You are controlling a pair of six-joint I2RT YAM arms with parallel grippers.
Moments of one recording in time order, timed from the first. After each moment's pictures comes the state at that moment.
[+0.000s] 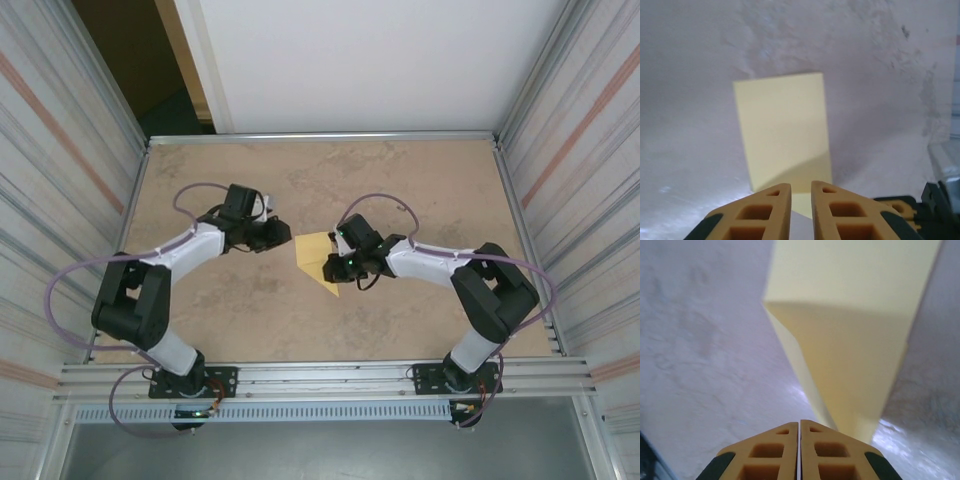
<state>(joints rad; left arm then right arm) -0.40 1.57 0.94 -0.28 0.47 -0.61 0.74 1.64 0.92 -0.25 -0.32 0.58</state>
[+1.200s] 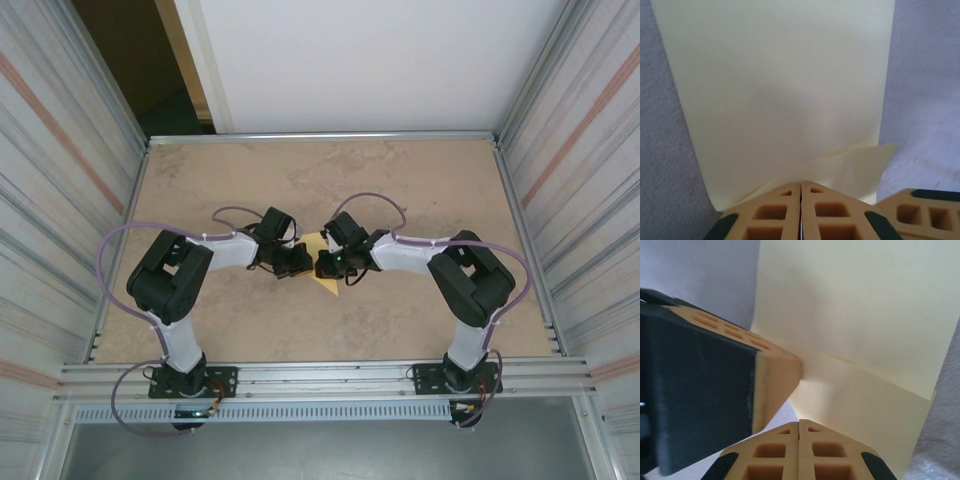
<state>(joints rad) -0.55 1.81 0.92 -0.19 0.48 -0.72 0.76 1.81 1.01 -0.25 -0.29 0.64</state>
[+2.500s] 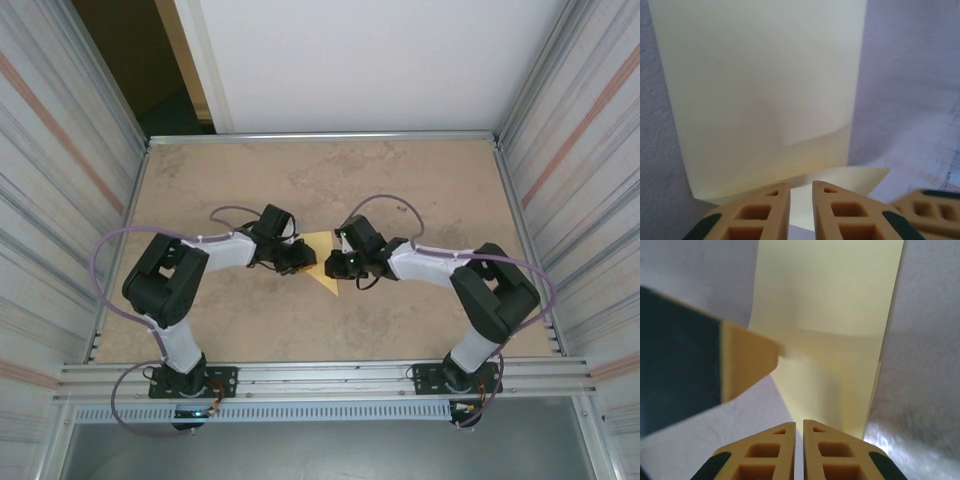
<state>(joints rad) -0.54 1.77 0.92 -0.16 0.50 -0.80 0.72 1.67 0.88 -0.15 -0.25 0.69</state>
